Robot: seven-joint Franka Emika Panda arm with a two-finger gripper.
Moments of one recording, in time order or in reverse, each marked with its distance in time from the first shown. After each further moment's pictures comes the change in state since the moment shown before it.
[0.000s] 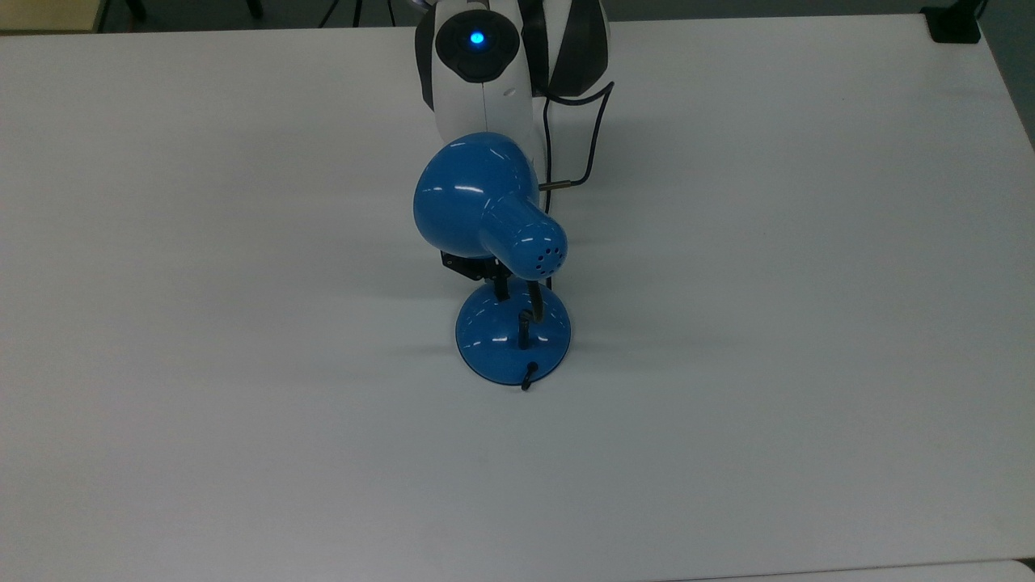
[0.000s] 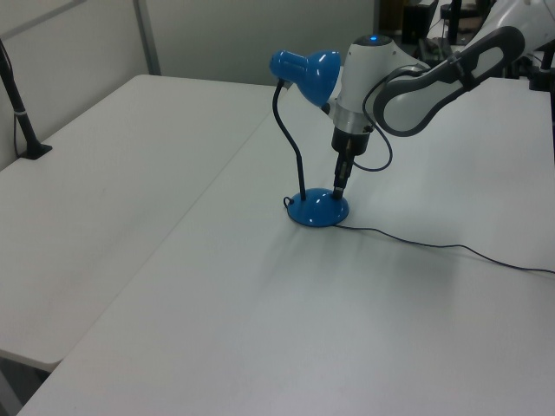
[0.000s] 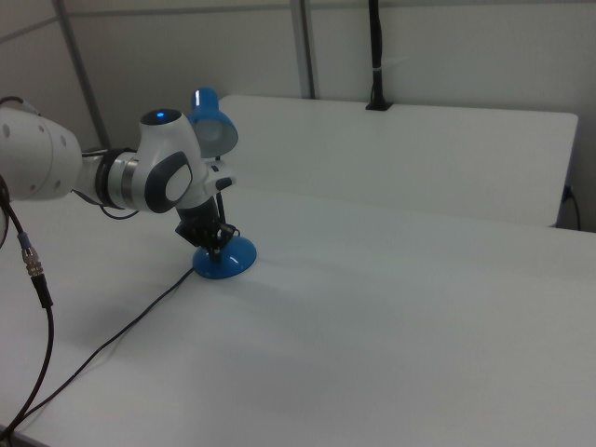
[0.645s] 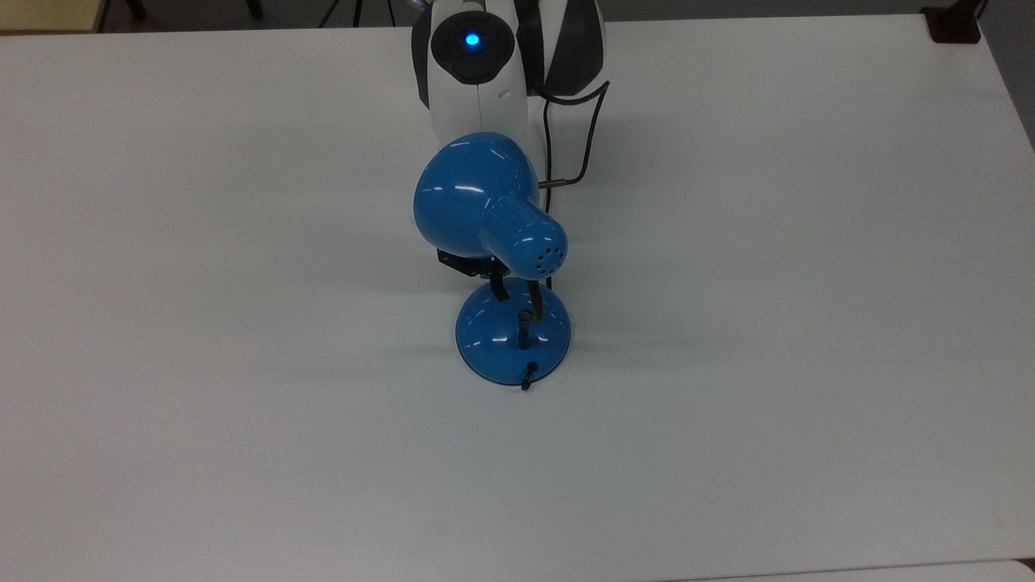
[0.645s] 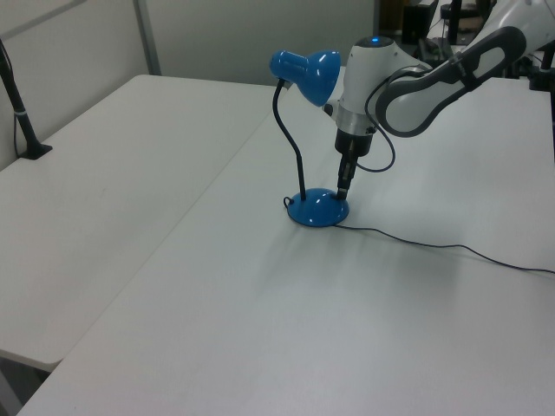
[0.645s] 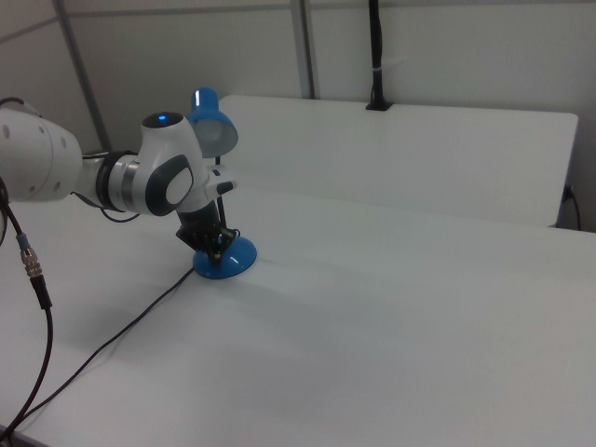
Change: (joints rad) arm -0.007 -0.008 0.000 -0.020 0.000 -0.006 0.004
